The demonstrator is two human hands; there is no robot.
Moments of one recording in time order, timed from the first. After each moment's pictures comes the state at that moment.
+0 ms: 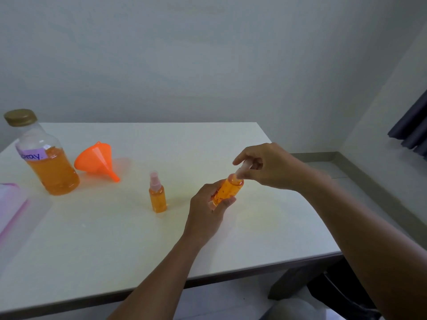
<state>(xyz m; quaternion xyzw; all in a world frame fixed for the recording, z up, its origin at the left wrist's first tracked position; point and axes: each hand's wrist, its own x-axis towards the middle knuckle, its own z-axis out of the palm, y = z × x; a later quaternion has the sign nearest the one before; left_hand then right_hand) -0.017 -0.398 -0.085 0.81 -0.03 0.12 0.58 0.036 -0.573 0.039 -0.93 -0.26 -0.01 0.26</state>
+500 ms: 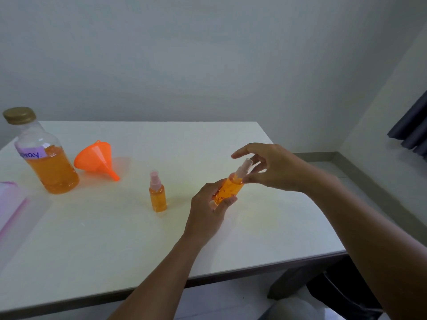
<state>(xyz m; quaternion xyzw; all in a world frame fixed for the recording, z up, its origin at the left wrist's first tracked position) -0.016 -0.398 -0.086 0.82 -0.04 0.12 0.56 0.031 -0.575 0.040 -0.93 -0.26 0.01 0.26</state>
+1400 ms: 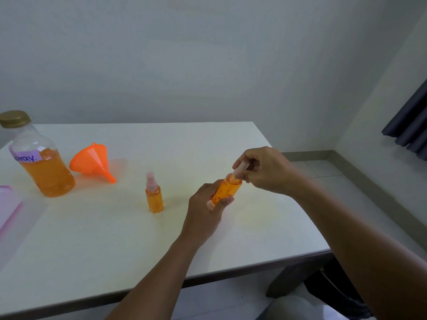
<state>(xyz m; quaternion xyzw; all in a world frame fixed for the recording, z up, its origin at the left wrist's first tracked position) -0.015 -0.398 -0.089 0.82 -0.07 0.13 0.55 0.031 -0.571 0.023 -0.93 -0.19 -0.02 0.30</state>
